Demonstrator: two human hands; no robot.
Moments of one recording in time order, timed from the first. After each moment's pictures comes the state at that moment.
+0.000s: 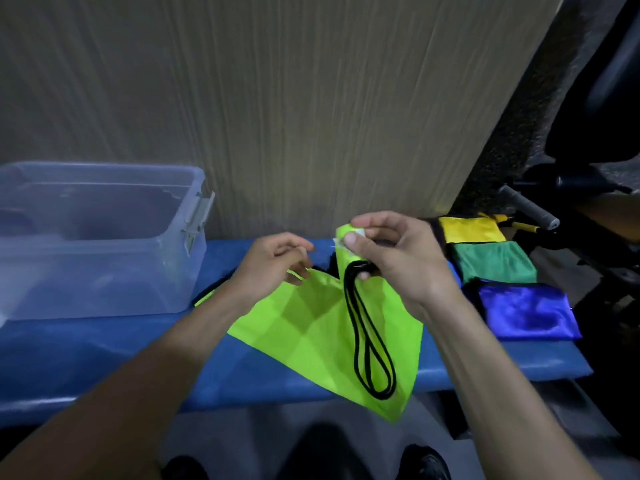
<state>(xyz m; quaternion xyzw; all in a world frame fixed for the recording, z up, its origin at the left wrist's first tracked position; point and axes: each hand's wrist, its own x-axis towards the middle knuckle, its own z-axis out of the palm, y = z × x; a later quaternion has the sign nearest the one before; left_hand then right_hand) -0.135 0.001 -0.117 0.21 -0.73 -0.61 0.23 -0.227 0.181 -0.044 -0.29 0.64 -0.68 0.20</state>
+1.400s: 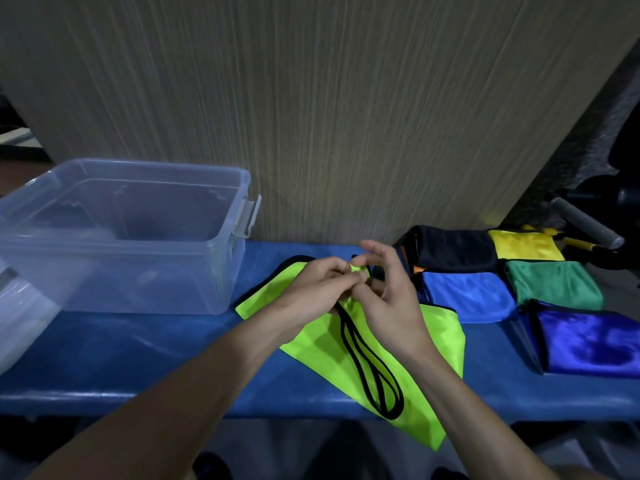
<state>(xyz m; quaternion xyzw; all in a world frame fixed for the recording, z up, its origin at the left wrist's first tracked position) -0.118 0.014 -0.112 0.23 -0.72 -0.64 0.14 -0.202 0.129 -0.123 -0.39 0.68 -0.60 0.12</state>
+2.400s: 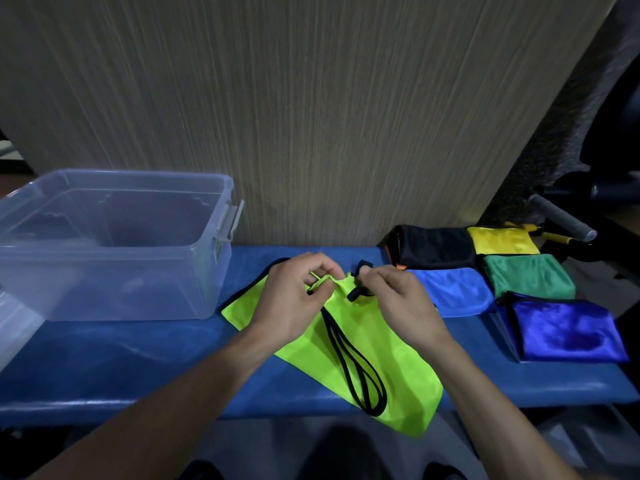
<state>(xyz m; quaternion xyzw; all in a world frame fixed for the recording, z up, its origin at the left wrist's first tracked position) -0.100 0.028 -0.110 0.17 -0.84 -0.40 0.32 -0.231 0.160 -0.111 -0.39 0.77 -0.49 0.12</state>
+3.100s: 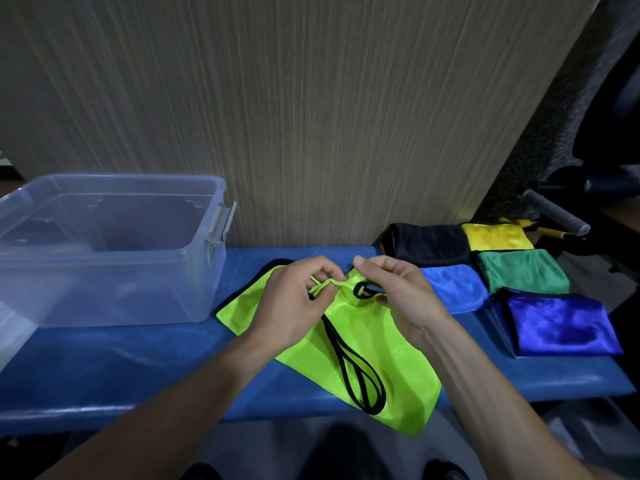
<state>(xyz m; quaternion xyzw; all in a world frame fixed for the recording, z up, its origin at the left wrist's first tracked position) -0.106 0.031 -0.117 0.15 -0.86 -0.38 0.31 -0.233 0.156 -0.097 -0.24 0.63 -0.67 0.31</state>
